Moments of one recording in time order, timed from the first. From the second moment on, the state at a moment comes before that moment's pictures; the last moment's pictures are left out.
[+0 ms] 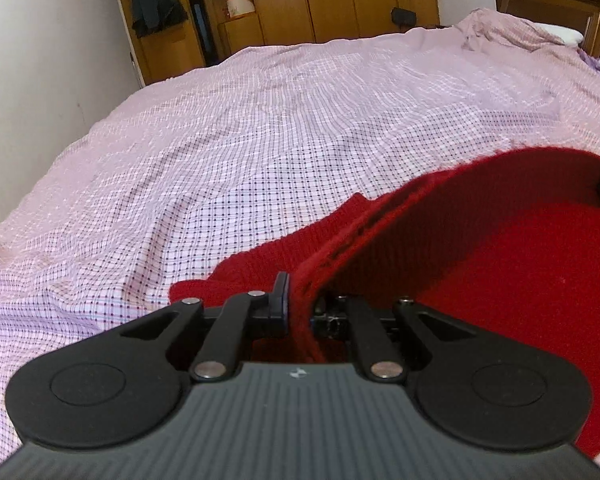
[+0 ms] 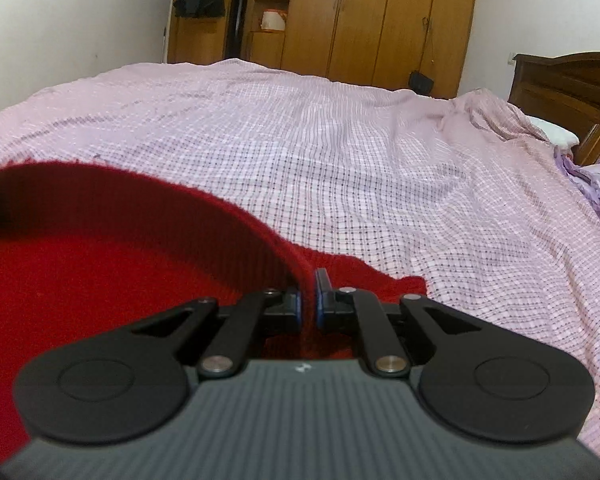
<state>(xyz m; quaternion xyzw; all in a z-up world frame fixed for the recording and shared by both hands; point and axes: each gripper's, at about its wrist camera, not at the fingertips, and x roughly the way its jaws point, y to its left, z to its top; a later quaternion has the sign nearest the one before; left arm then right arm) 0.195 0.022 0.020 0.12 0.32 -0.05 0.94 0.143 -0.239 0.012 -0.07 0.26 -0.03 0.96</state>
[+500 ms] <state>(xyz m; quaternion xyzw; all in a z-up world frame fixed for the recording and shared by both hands) 0.148 0.039 0.080 0.10 0.27 -0.06 0.95 0.106 -0.253 0.054 -0.02 0.22 -0.03 0.97</state>
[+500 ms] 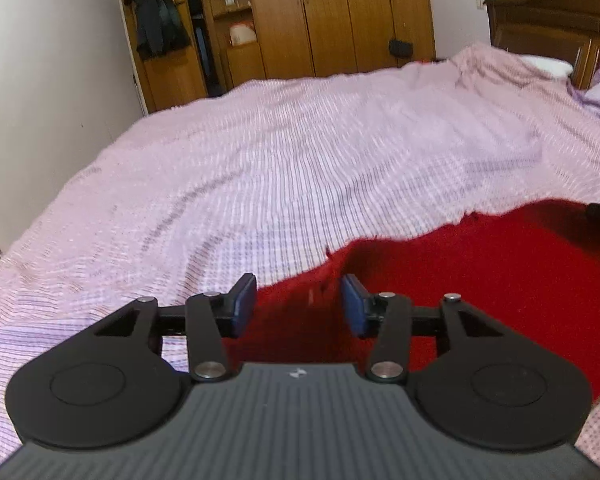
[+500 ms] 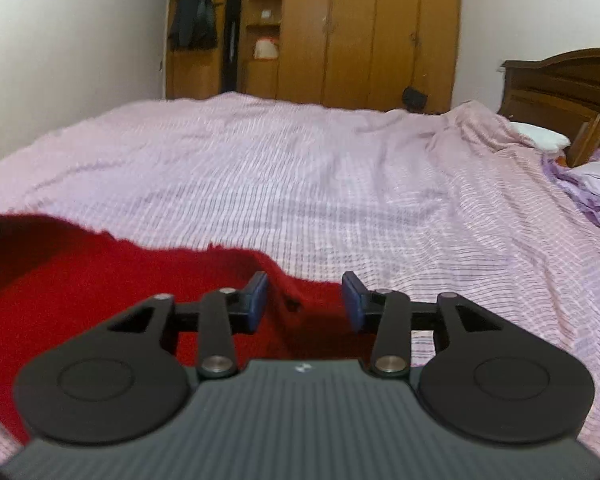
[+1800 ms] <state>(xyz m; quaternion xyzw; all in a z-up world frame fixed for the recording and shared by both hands) 0.162 0.055 0.046 0.01 0.37 -0.02 0.93 0.103 -0.285 0.025 0.10 0.27 -0.02 0.96</state>
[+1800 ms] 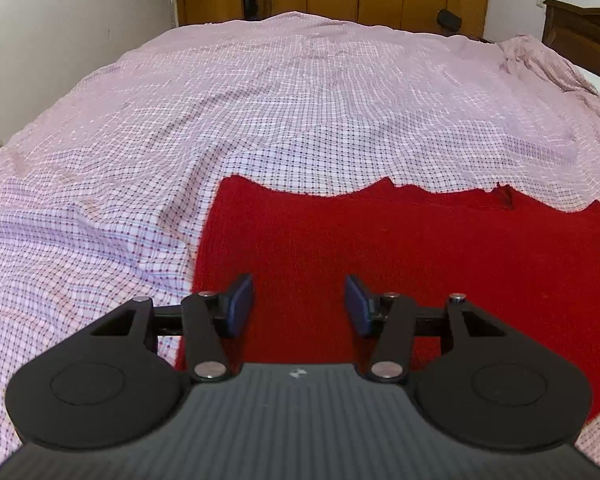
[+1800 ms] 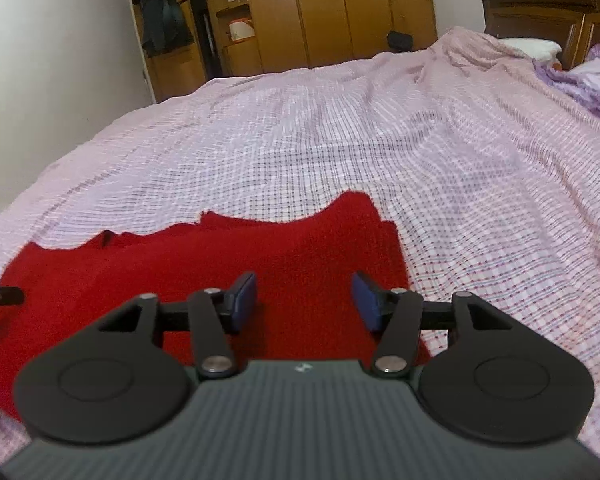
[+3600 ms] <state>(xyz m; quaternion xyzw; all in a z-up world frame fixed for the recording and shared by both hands) 0.045 0.074 0.055 -0.04 0.42 -0.01 0.90 -0.011 -0.276 0.026 0.20 0.32 -0.04 0.92</state>
